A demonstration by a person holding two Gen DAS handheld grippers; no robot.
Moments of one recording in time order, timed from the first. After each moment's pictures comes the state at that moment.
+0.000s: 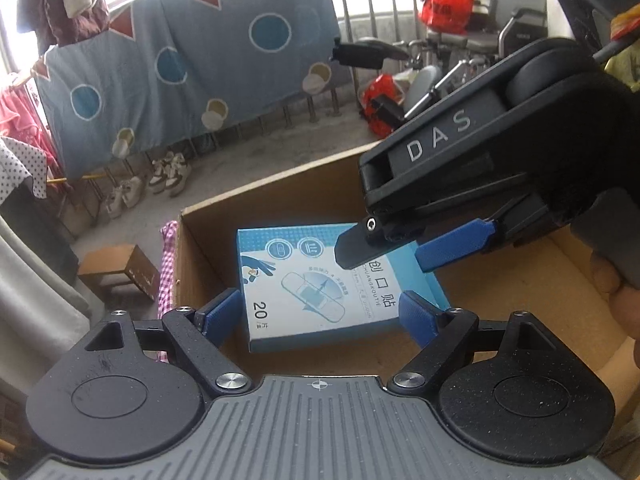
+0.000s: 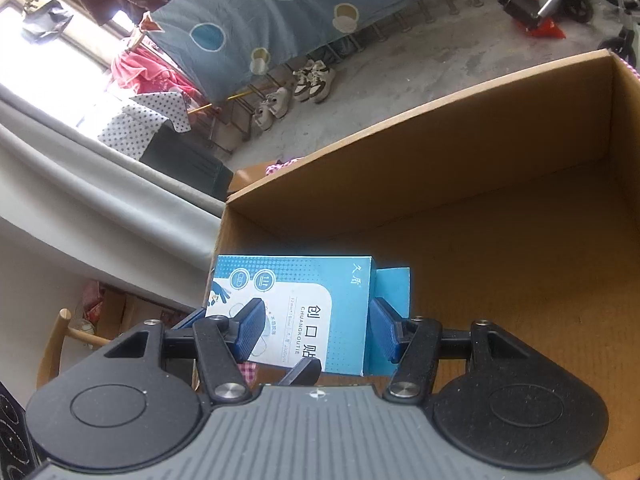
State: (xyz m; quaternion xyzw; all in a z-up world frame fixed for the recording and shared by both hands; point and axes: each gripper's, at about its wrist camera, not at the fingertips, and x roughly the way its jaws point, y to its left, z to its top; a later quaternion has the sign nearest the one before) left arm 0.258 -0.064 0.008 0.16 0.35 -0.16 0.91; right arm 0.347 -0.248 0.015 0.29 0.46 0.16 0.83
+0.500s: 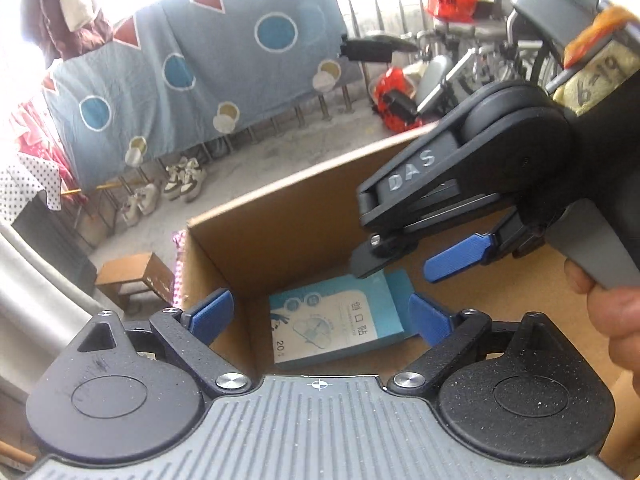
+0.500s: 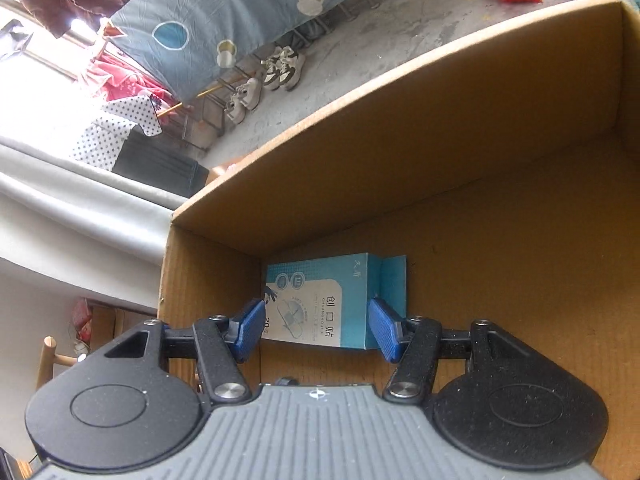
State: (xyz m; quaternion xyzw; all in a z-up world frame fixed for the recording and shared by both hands) left arm 0.242 -0.072 0.027 0.18 0.33 -0.14 0.91; right arm 0.371 -0.250 -0.011 0.31 0.49 0.13 0.80
